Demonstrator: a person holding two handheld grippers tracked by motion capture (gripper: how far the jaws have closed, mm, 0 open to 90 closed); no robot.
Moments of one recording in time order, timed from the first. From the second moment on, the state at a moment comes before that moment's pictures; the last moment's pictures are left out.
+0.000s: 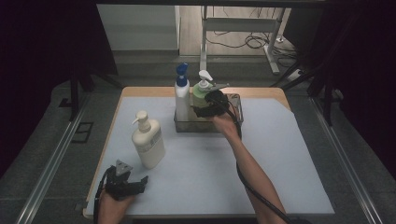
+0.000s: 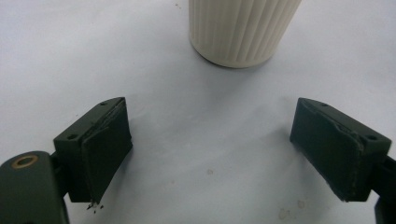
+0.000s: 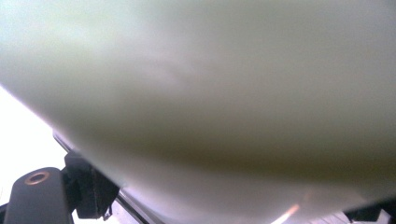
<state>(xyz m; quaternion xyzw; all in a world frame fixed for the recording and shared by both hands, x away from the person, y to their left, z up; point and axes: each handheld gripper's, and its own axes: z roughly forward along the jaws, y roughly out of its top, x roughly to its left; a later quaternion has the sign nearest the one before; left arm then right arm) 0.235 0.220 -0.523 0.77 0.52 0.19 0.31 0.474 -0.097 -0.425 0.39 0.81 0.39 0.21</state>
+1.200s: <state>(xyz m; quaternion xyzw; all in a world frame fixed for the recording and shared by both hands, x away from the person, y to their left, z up) 0.235 0.220 -0.524 0.77 0.52 0.19 0.31 0.474 -0.111 -0.434 0.38 0.81 0.41 0.18</state>
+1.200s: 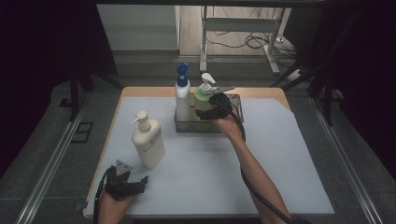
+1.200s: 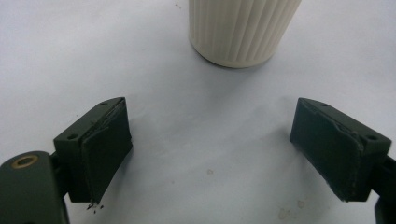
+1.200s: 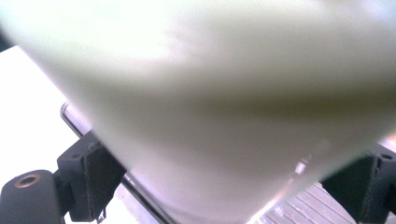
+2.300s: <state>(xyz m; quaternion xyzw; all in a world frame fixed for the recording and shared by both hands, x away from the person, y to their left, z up) 0.235 0.220 -0.524 0.77 0.52 0.19 0.31 0.434 -0.147 -0.409 0.36 0.82 0.42 0.16</state>
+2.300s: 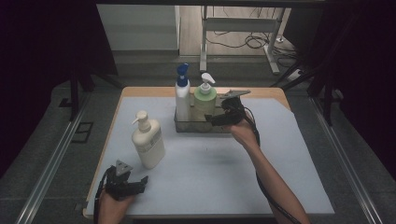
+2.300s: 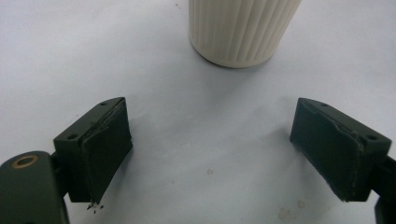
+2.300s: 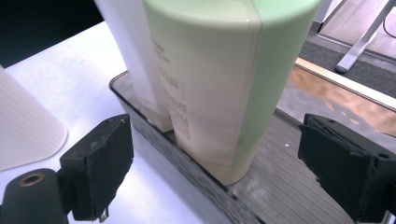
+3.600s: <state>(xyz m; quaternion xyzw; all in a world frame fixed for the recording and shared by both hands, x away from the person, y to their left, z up) 0.235 0.220 -0.524 0.77 0.52 0.19 0.31 0.474 -0.151 -0.451 0.44 0.81 0.36 0.17</state>
